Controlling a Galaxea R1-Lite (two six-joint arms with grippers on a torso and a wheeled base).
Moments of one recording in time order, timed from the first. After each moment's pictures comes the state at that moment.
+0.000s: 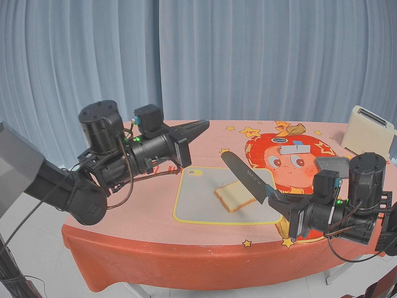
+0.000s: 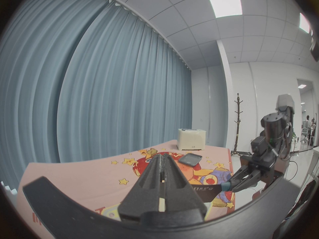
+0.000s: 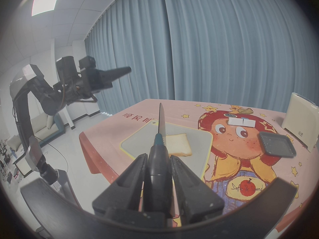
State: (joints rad) left arm -0.52 1.93 -0.93 -1.12 -0.41 -0.11; right arm 0.75 1.51 -0.52 -0.56 -0.16 0.19
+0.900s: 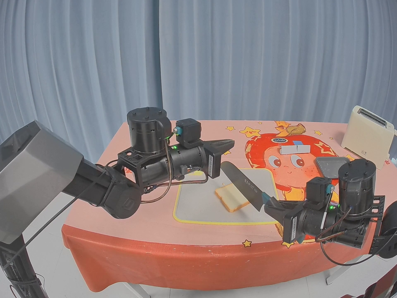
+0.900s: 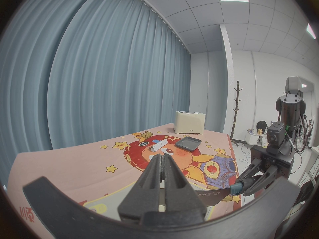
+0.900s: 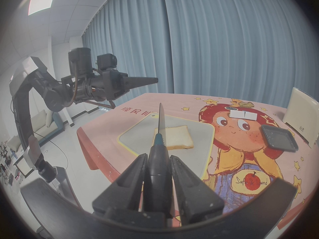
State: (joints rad) left arm -0.59 2.08 -1.13 -0.89 -0.38 -0.05; right arm 0.76 1.56 -0.51 -0.56 -0.17 0.21
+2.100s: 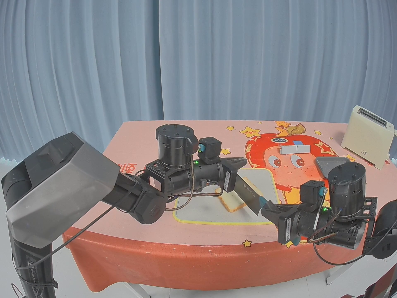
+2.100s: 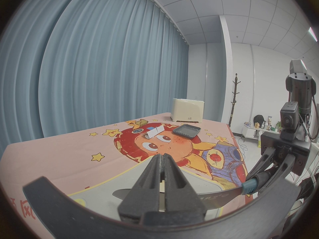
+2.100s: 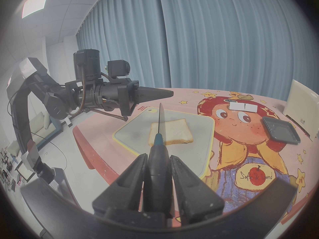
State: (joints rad) left arm -0.63 2.24 -1.24 -0.84 -0.38 -0.03; right arm 0.75 1.61 -0.52 -0.56 -0.17 0.25
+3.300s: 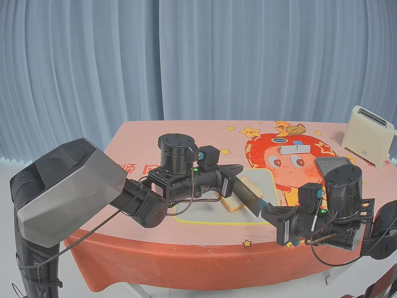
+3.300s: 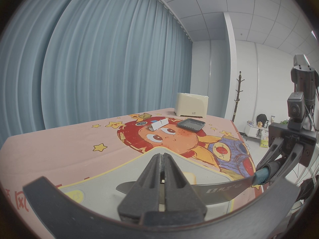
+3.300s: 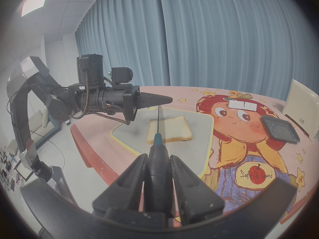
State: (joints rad) left arm -0.62 2.28 -1.23 -0.86 -0.36 -0.03; right arm 0.75 1.62 -0.51 -0.55 -0.19 0.25
